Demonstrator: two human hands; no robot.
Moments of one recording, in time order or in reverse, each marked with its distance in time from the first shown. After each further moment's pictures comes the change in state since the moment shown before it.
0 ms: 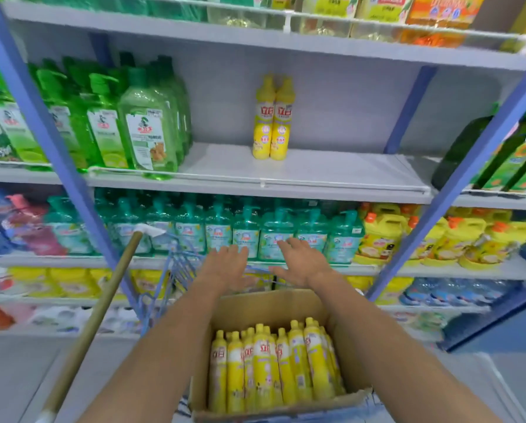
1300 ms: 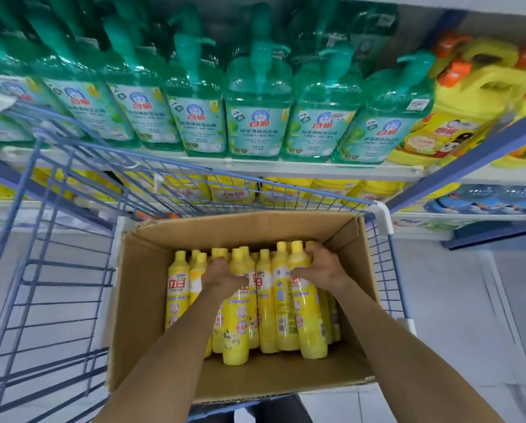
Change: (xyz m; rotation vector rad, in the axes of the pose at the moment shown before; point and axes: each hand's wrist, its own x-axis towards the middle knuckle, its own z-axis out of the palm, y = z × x) left_hand 0.099 0.079 0.344 -0.771 -0.457 -0.638; right_hand 0.043 0.145 0.337 0.666 -0.424 0.529
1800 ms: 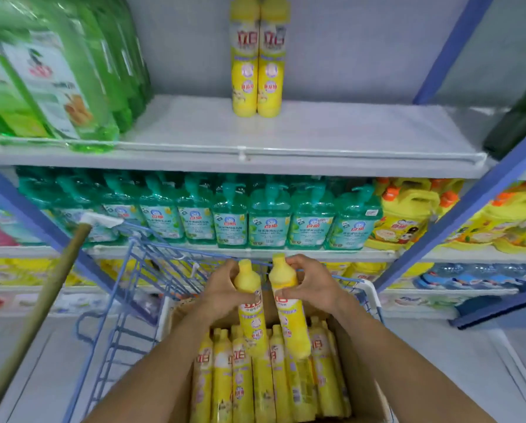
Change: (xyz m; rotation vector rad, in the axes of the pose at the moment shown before) left_hand -0.130 0.071 -0.179 -0.413 0.079 0.513; right_hand -0.112 -0.134 -0.113 0.269 0.110 -0.514
